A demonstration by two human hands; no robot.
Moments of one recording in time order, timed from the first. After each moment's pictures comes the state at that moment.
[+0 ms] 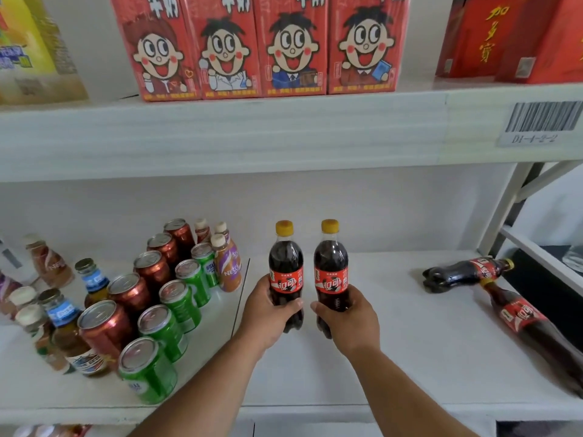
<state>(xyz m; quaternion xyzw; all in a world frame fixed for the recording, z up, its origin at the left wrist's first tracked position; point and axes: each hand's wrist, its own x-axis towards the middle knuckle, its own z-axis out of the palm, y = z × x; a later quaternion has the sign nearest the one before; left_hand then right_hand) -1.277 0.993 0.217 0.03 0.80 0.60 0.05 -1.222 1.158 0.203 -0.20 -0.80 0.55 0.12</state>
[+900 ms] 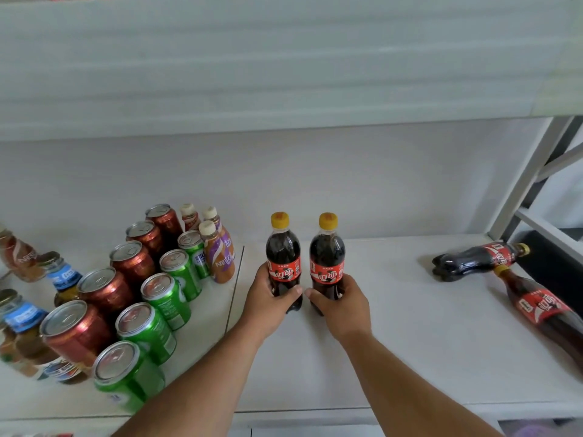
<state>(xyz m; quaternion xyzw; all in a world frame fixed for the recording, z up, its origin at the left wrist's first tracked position) -1.328 1.000 0.163 0.06 0.78 0.63 0.05 -1.272 1.160 0.158 -0.22 -0.78 0.56 0.14</state>
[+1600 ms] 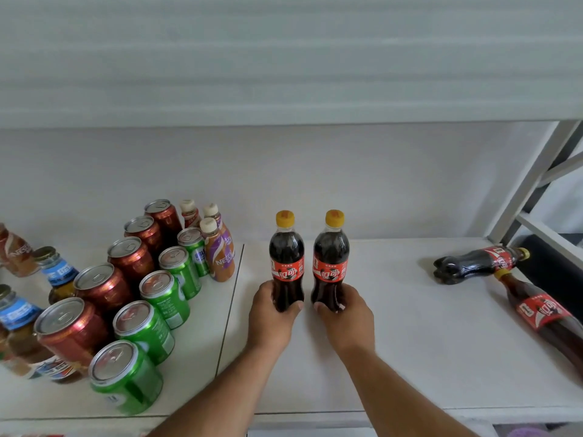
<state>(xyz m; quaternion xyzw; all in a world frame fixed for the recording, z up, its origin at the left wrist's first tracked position) -1.322 1.011 0.115 -0.01 0.81 0.59 -0.02 -1.258 1.156 0.147 -0.22 -0.81 0.52 0.14</state>
